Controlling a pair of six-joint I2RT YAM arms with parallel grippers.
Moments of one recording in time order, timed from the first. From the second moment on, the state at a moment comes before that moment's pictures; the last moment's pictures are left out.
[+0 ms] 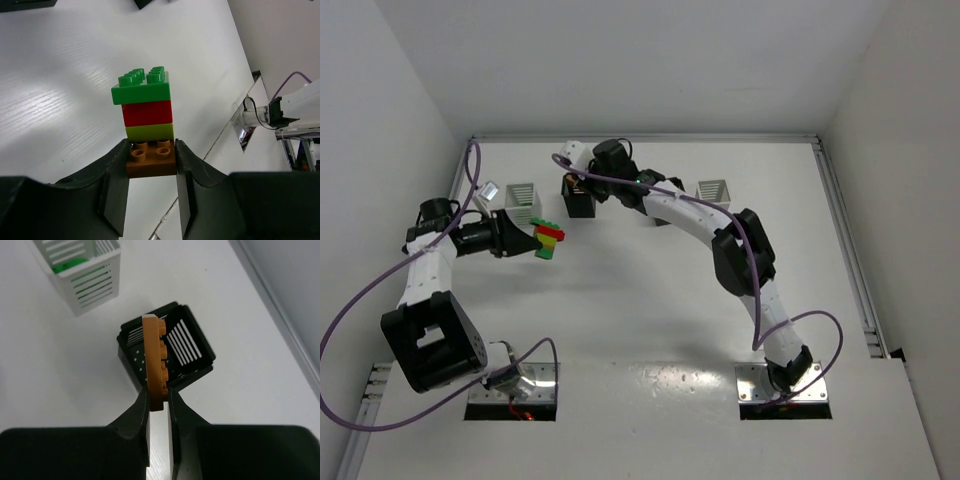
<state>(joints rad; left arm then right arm) 0.44 1.31 0.94 -0.82 1.19 0.36 0.75 2.27 1.95 -0.21 -0.11 -0.38</state>
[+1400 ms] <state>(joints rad) 0.41 1.43 1.07 -1.26 1.18 1.08 0.63 2.11 2.01 -0.54 -0.82 -0.37</state>
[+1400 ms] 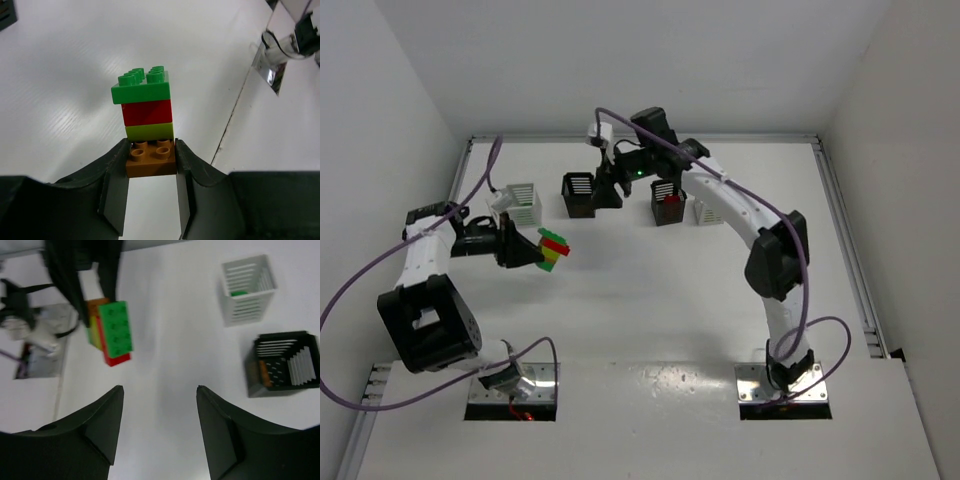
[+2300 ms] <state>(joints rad) 0.11 1.16 0.99 -1.04 1.22 0.87 0.68 1.94 1.69 -0.46 -1.23 -0.18</state>
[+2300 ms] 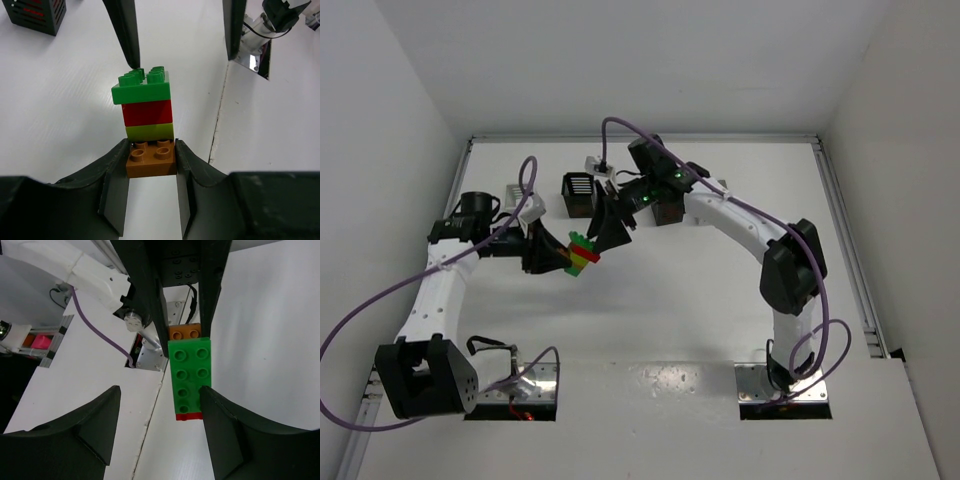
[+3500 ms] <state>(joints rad) 0.06 1.13 0.96 -0.97 1.20 0.78 0.73 1.94 1.69 -0.49 -1.06 -0.27</state>
